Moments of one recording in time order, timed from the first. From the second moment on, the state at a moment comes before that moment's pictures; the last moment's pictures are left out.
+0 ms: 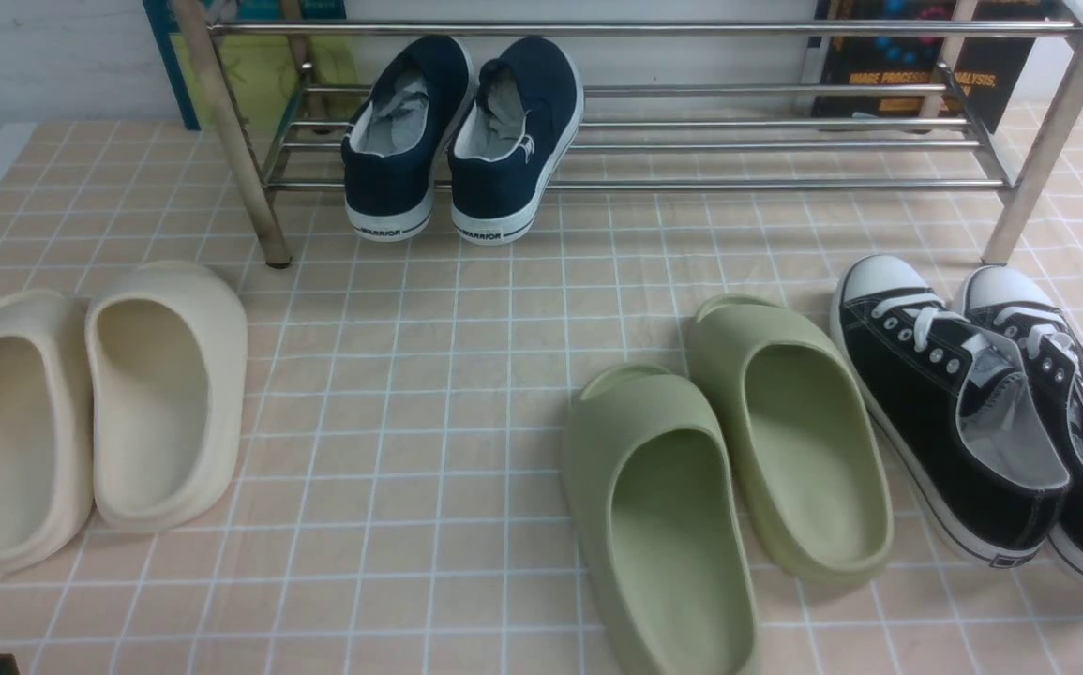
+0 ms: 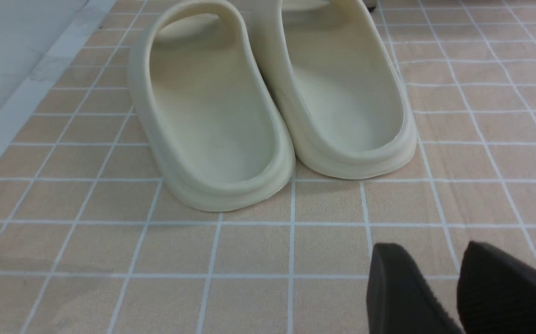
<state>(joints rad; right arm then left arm) -0.05 -0.01 0.01 0.00 0.38 0.14 -0.01 -0.01 0.03 0.14 0.36 -0.09</state>
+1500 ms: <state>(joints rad) -0.05 -0.01 0.01 0.09 0.38 0.14 -0.01 -0.01 0.03 0.14 0.36 -0.09</state>
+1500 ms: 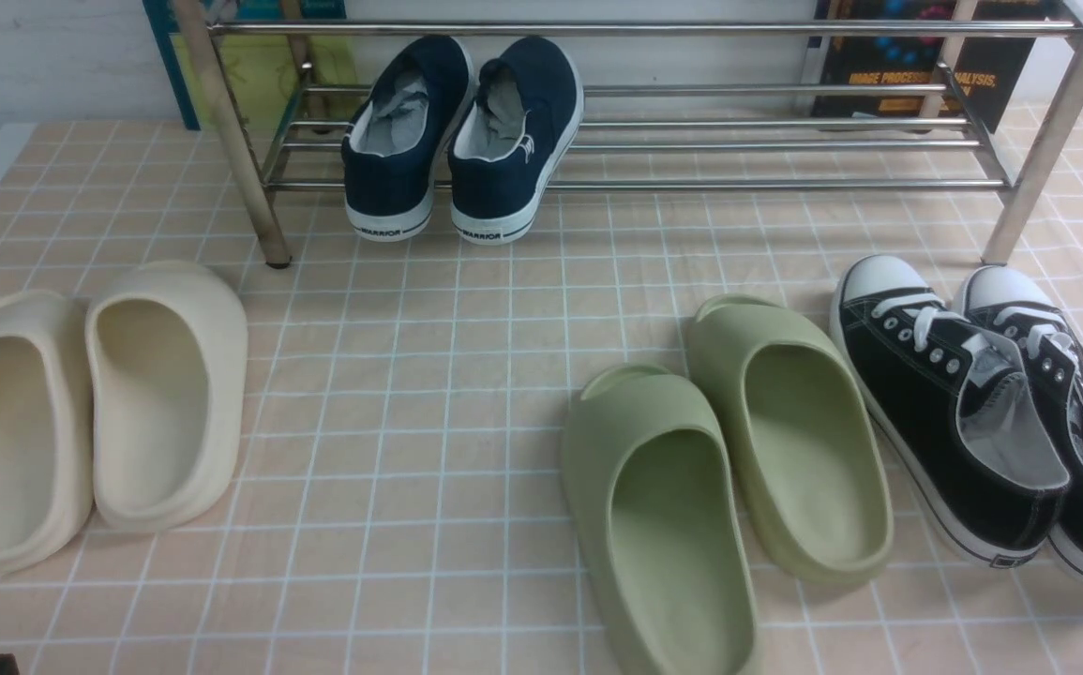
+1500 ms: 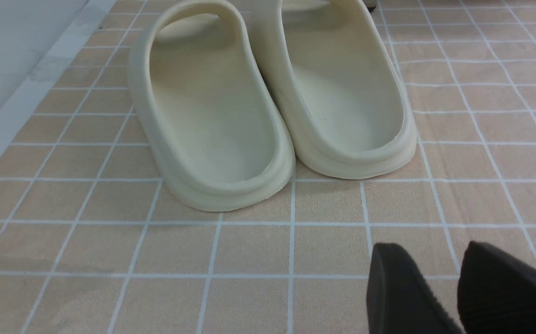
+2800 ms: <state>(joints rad) -0.05 0.58 -0.79 0.39 0.86 -0.31 -0.01 -0.01 0.03 0.14 0.37 -0.09</state>
